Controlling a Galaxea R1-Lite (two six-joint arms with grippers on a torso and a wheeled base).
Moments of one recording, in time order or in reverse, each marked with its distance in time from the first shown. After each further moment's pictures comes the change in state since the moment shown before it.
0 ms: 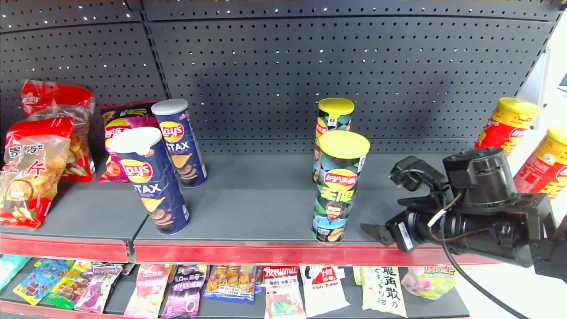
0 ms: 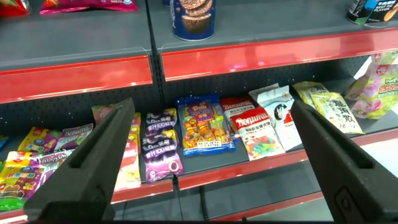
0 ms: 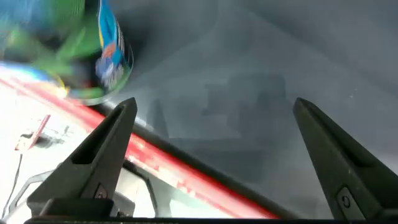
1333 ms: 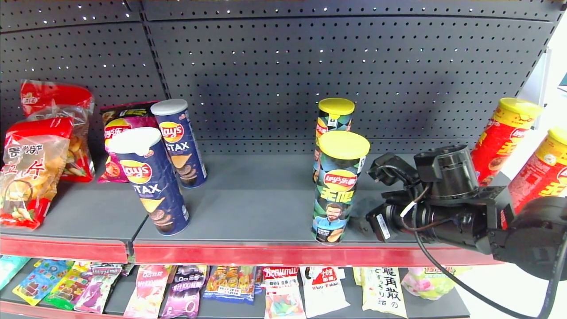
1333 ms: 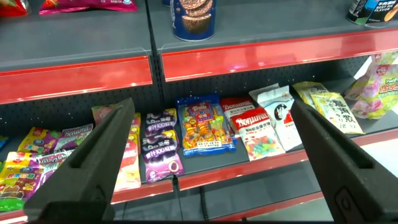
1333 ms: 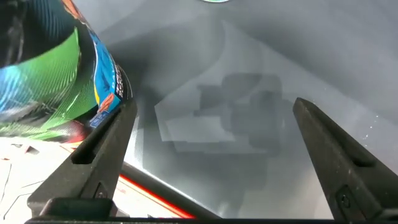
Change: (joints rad) left arm 0.000 0.000 0.000 0.000 0.000 0.000; right arm 0.023 0.110 -0.071 -0.051 -0.023 -0.011
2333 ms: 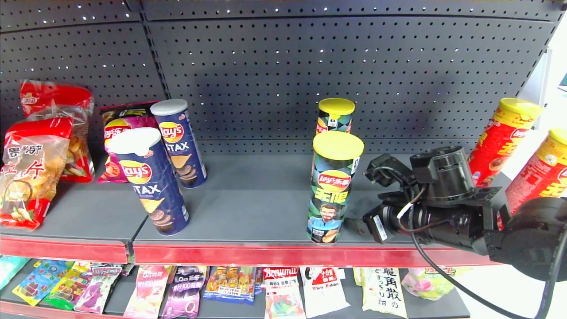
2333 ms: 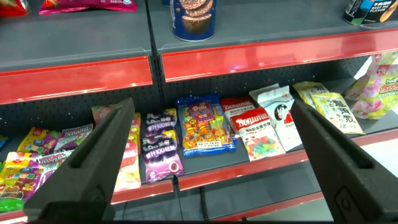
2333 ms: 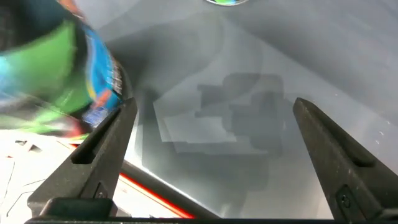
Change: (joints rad) left arm 0.000 0.000 0.000 0.000 0.000 0.000; right arm 0.011 0.006 -0.001 -0.002 0.000 0.004
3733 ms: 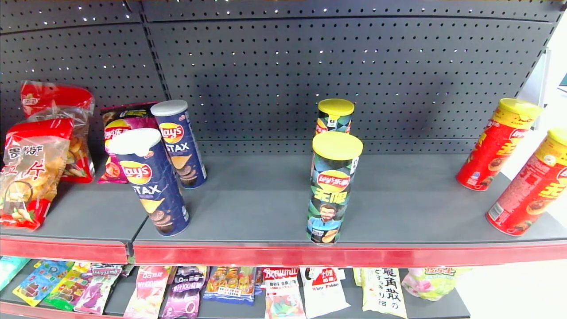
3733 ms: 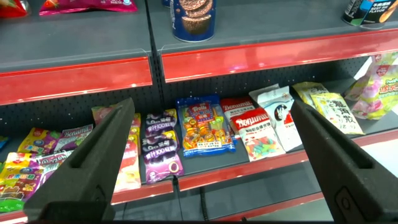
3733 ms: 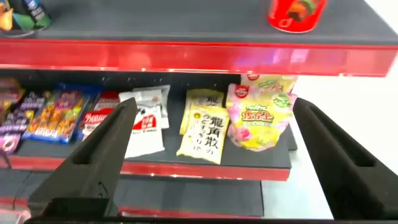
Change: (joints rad) left arm 0.000 0.000 0.000 0.000 0.000 0.000; right arm -0.513 -1.567 0.770 0.320 0.153 0.124
